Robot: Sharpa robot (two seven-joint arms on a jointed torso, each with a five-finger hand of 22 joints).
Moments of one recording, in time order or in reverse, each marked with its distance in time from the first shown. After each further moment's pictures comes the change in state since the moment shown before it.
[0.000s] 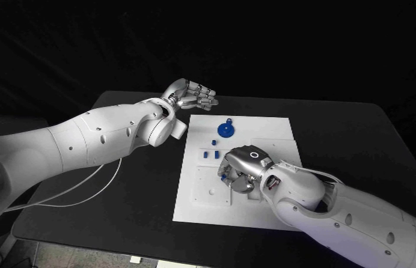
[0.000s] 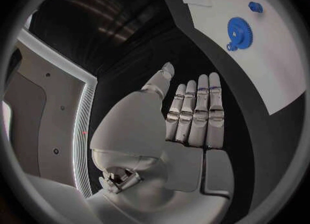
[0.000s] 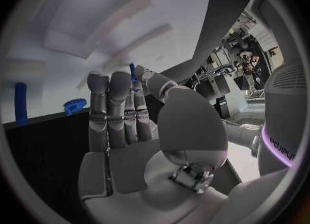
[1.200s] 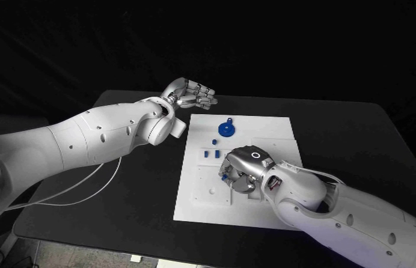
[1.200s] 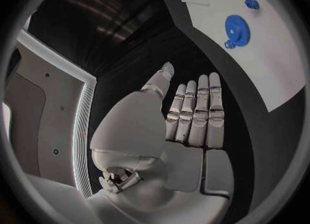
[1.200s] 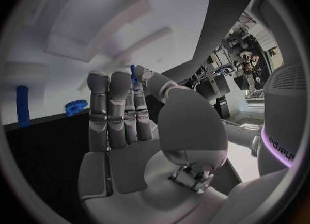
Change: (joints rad) left arm 0.000 0.000 0.000 -0.010 0.000 0.001 -0.003; left_hand 0.000 0.000 -0.004 0.004 0.000 0.000 0.000 0.000 0.000 -0.004 0.004 0.000 0.000 -0.011 0.003 0.000 -0.001 0.000 0.000 0.000 0.000 -0.011; right arm -0.005 -0.005 -0.001 -0.002 0.001 -0.007 0.004; right_hand -0.004 0.005 0.003 -0.009 0.004 0.001 -0.003 0.002 0.000 0.002 -0.002 -0.001 0.000 0.000 0.000 0.000 -0.002 -0.002 0.004 -0.004 -0.011 0.000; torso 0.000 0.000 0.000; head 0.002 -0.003
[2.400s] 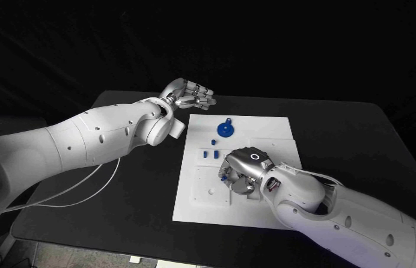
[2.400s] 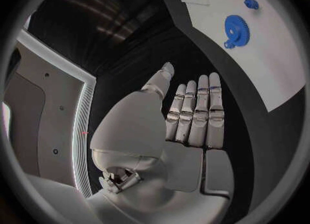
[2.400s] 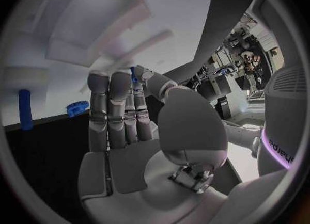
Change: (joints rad) left arm 0.000 0.000 0.000 -0.001 0.000 0.002 -0.003; left_hand 0.000 0.000 0.003 0.003 0.000 0.000 0.000 0.000 0.000 0.000 0.000 0.000 0.000 -0.003 0.003 0.000 0.000 0.000 0.000 0.000 0.000 -0.014; right arm -0.007 -0.001 -0.003 0.001 -0.009 -0.007 -0.014; right_hand 0.000 -0.001 0.001 -0.004 -0.004 0.001 0.003 -0.001 0.000 0.004 0.000 0.002 0.000 0.002 0.002 0.000 -0.001 0.010 0.003 0.004 0.000 0.001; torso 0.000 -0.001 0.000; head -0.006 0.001
